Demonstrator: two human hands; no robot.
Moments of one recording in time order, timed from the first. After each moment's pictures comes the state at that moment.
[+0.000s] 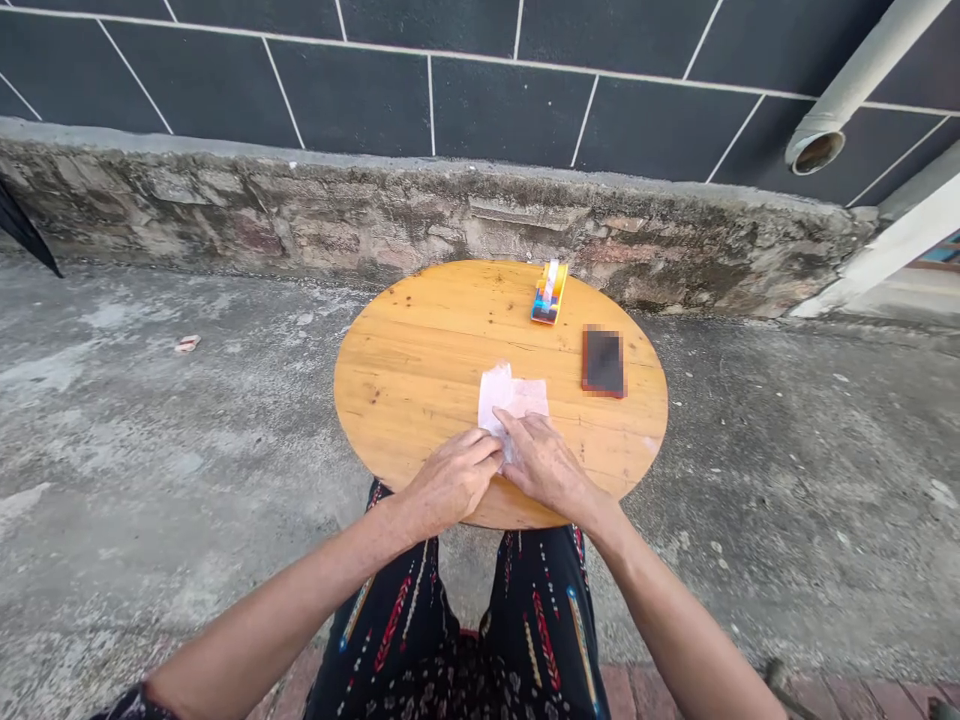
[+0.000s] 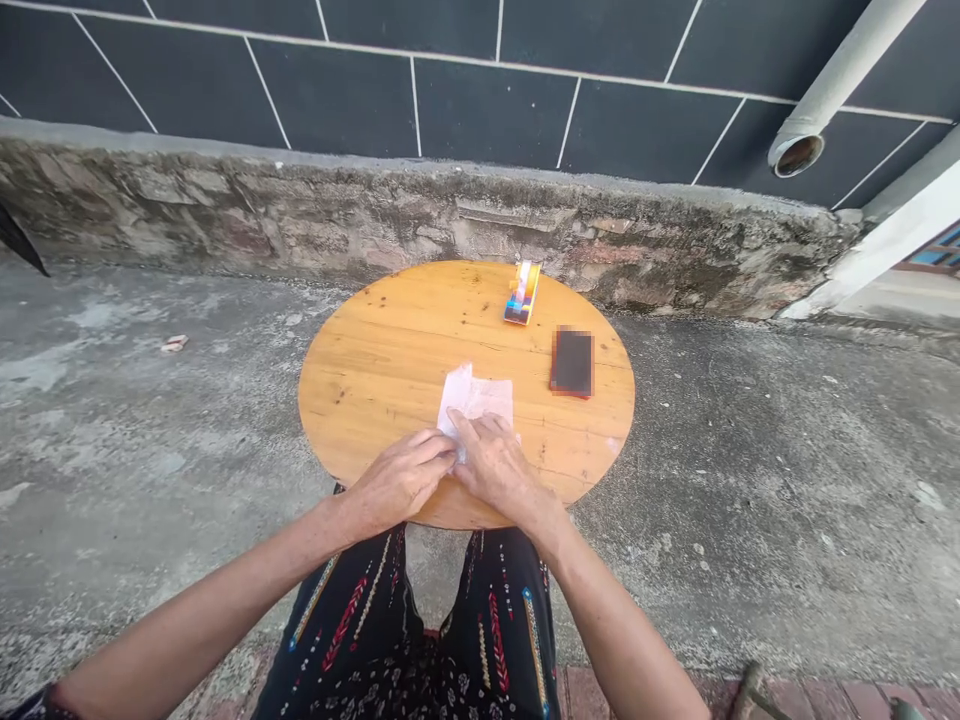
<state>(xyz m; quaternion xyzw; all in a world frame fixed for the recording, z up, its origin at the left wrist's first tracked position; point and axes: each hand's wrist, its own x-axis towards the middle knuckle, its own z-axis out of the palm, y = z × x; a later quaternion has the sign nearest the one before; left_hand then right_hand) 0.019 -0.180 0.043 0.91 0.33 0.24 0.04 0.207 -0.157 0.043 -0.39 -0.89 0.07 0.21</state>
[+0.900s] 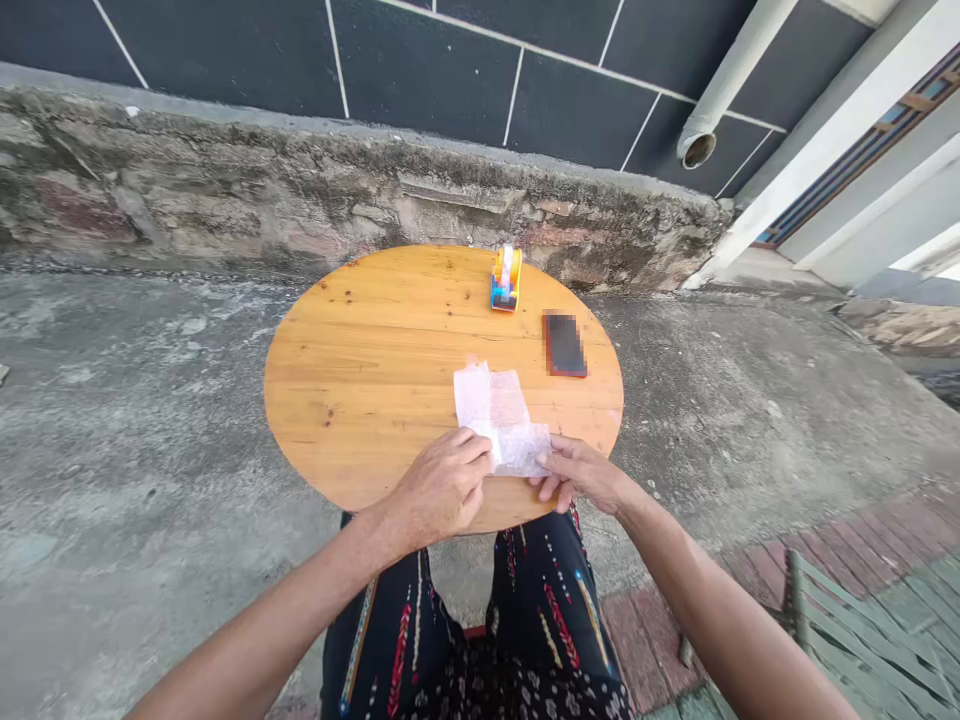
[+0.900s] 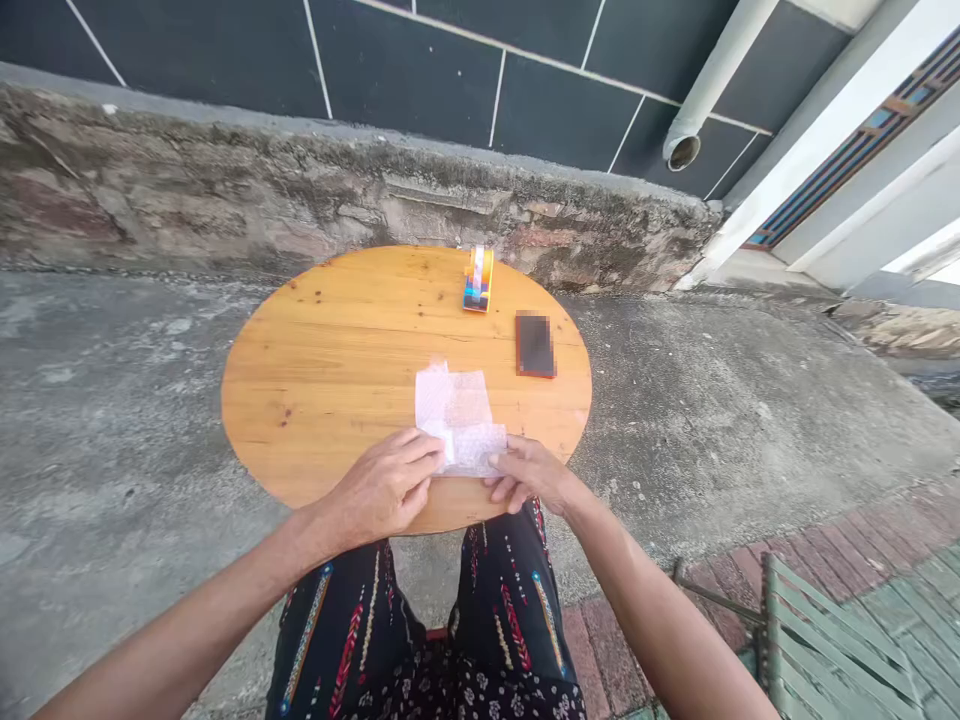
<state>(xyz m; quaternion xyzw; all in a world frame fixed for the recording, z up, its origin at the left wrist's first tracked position) 0.004 -0.162 0.049 0.93 0.27 0.21 0.12 0.253 -0.188 0.041 -0.56 -0.46 0.64 0.27</state>
